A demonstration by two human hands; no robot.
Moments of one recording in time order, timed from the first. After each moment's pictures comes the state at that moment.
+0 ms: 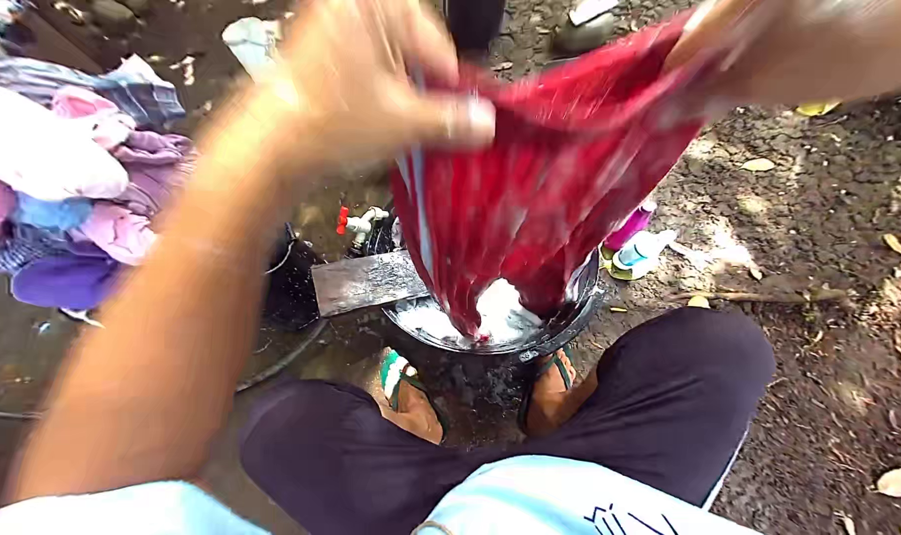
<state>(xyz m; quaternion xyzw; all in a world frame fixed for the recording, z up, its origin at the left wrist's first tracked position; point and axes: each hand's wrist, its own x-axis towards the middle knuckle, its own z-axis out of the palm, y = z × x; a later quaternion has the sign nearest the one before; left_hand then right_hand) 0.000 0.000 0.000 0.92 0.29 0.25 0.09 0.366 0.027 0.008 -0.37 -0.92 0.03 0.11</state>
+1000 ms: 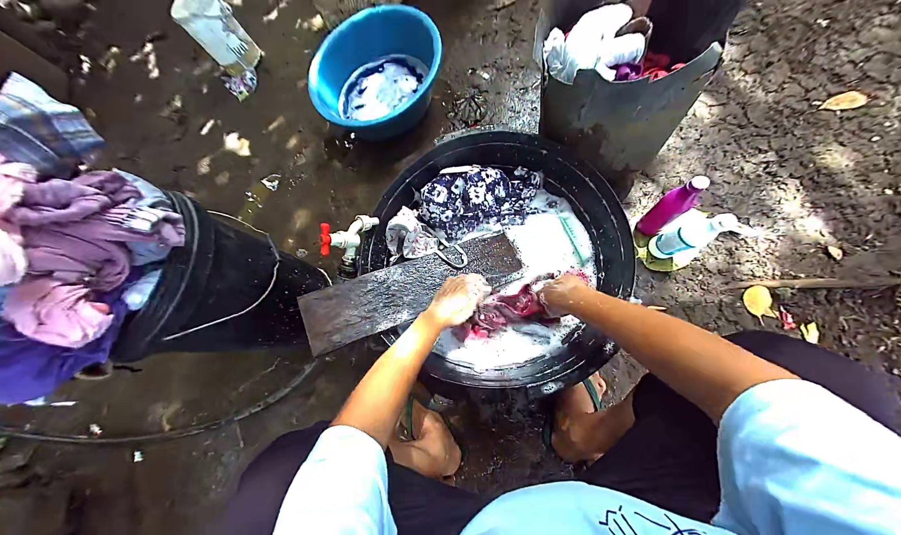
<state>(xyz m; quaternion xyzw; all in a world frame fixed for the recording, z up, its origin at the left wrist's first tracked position) 0.051 0.035 -0.394 0.86 0.41 0.01 0.31 0.296 0.052 -0.405 -0.49 -0.74 0.29 -0.35</state>
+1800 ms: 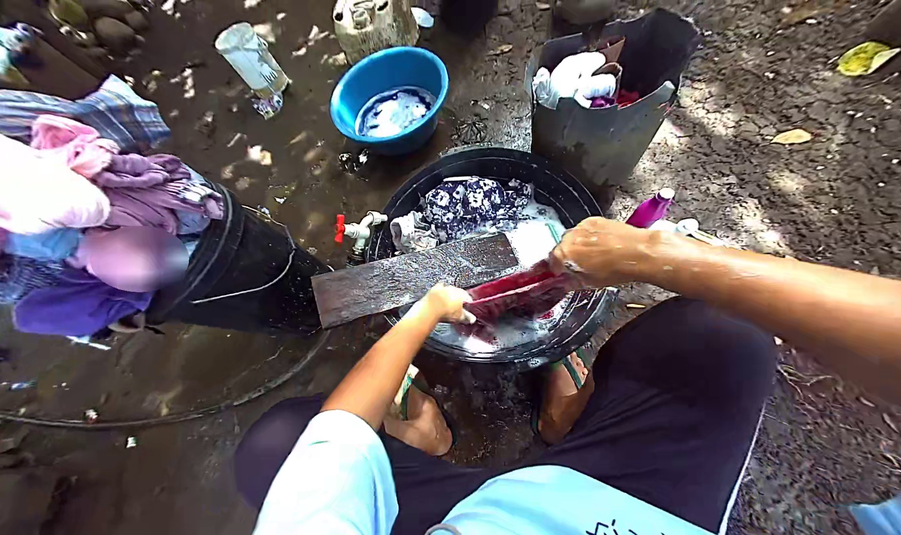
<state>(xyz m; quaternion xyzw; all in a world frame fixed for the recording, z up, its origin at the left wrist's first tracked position) 0.063 0.000 -0.328 0.80 0.45 -0.28 0.27 0.325 0.016 -0.186 -0.31 -0.92 0.12 -0.21</state>
